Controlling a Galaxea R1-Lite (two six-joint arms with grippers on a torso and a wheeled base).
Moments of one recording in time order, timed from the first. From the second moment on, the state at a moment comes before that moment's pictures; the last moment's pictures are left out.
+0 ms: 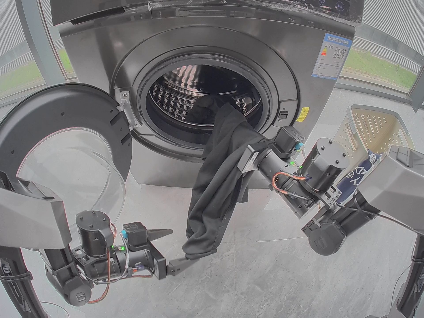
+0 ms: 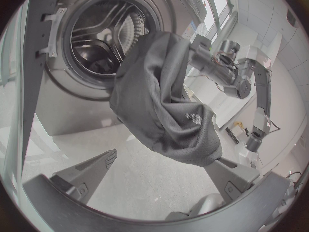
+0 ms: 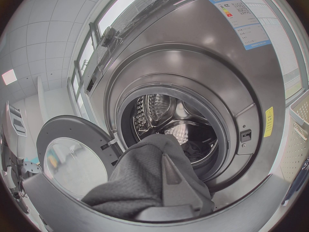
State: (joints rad) left arm -0.48 2.06 -0.20 -1.55 -0.41 -0.04; right arm 0.66 2.13 -0.94 -1.54 -0.09 0.13
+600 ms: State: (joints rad) left arm -0.53 2.08 -0.22 -1.55 -0.43 -0.02; right arm 0.68 2.12 -0.95 -1.54 -0.10 0.14
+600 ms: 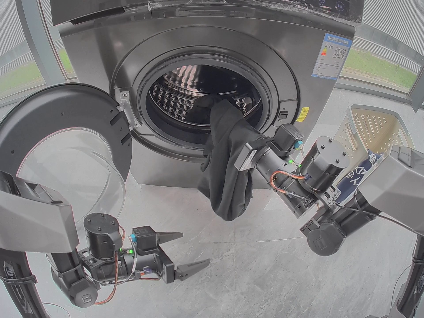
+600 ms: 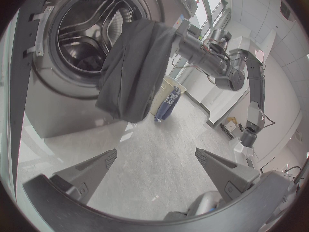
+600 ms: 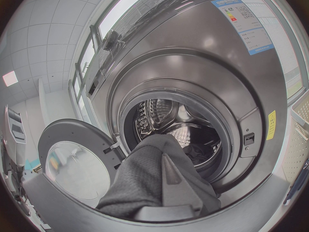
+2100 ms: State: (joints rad) left arm -0.51 2.31 -0.77 -1.55 -0.22 -0.08; right arm 0.82 2.12 -0.83 -1.54 -0.14 0.15
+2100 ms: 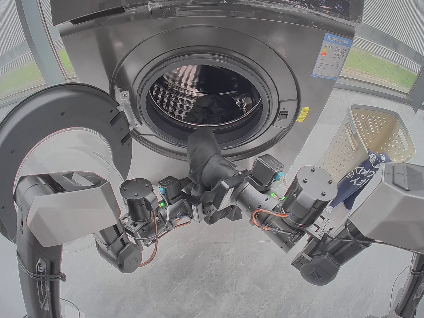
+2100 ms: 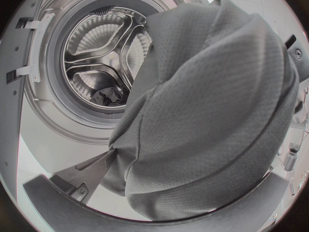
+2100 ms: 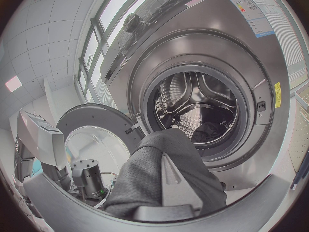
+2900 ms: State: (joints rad) left arm -0.53 2.30 -0.76 -1.55 -0.20 -0.08; right arm 0.81 2.13 -0.84 -1.54 -0.16 0.15
